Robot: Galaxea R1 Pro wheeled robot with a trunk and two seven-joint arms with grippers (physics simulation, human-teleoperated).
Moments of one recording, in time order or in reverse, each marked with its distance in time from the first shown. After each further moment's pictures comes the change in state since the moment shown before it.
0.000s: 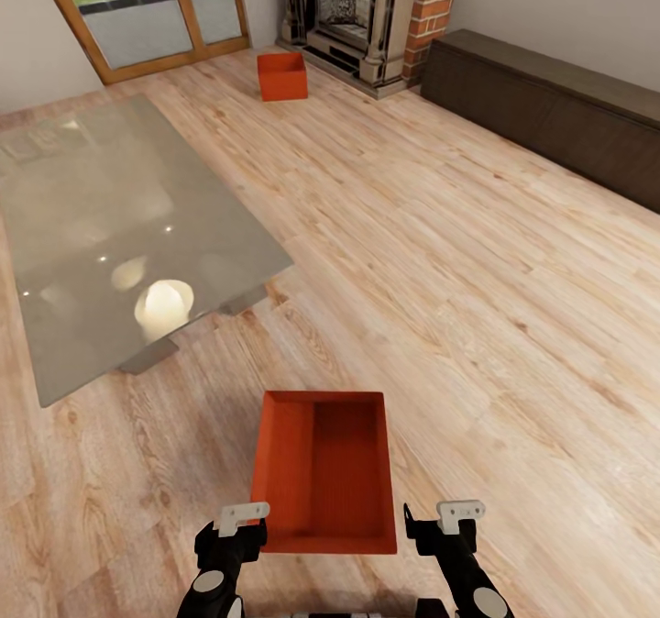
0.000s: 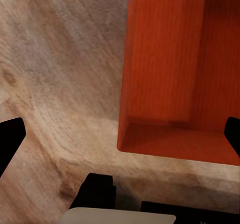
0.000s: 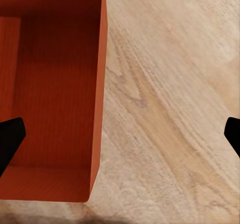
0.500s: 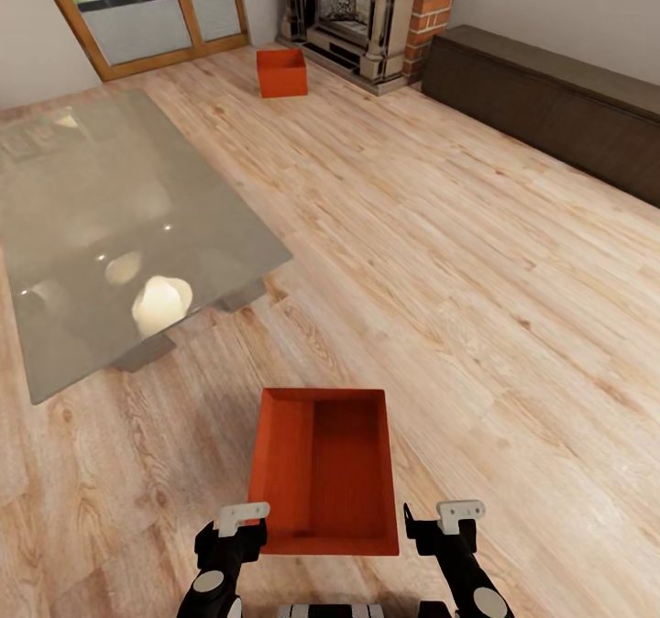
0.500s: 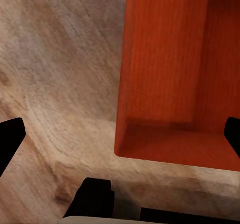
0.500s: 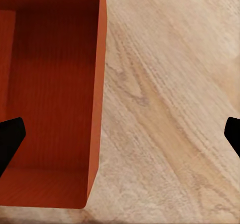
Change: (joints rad) left arm 0.000 0.000 0.000 0.000 0.000 0.000 0.000; right arm 0.000 0.000 0.000 0.000 0.001 0.000 0.000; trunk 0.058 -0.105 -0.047
